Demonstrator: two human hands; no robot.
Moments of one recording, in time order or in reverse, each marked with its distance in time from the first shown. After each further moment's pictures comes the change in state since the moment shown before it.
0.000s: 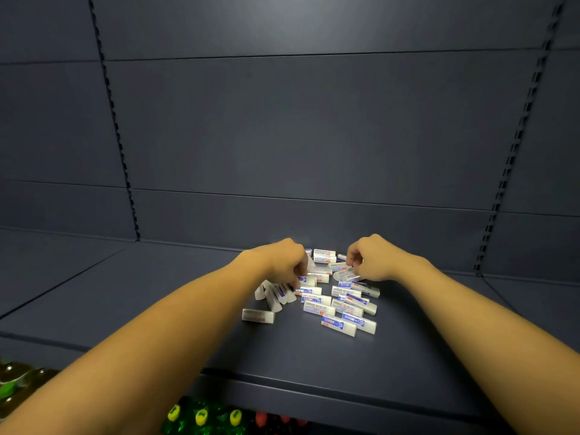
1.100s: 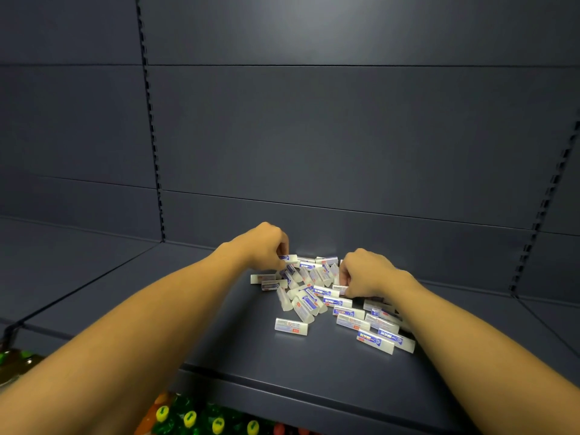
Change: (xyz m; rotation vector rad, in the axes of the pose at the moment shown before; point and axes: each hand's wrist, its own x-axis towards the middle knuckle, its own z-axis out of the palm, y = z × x) left_hand -0.048 -0.082 -0.028 0.000 0.239 -0.138; right_hand 0.031 -0.075 0.022 -0.179 -0.017 -0.045
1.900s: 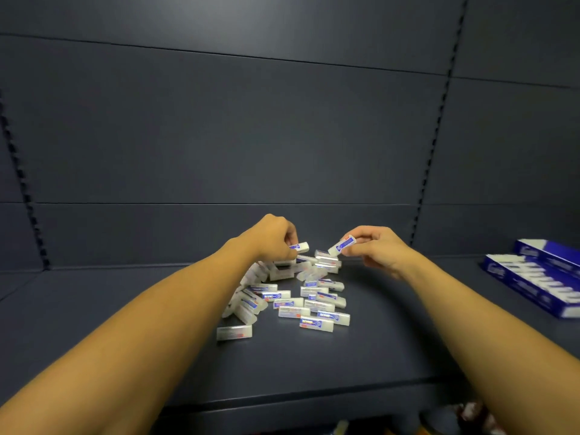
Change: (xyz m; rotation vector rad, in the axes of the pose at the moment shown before) left_hand 0.066 0.107 0.013 -0.259 0.009 0.296; right_hand -0.105 0.083 -0.024 1.187 0.389 0.397
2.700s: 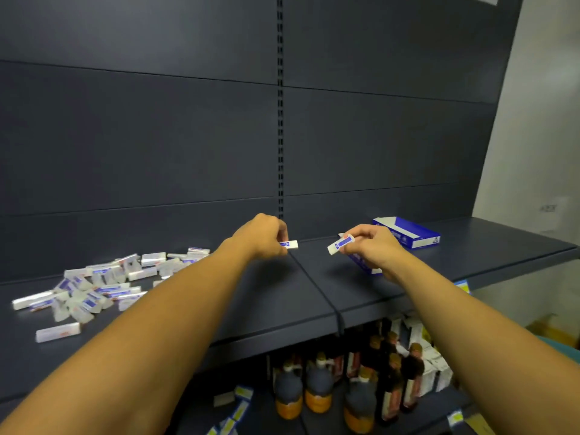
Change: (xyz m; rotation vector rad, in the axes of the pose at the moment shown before) left_hand 0.061 0.274 0.089 0.021 -0.041 0.087; right_hand -0.157 0.062 -0.256 -0.048 0.364 0.056
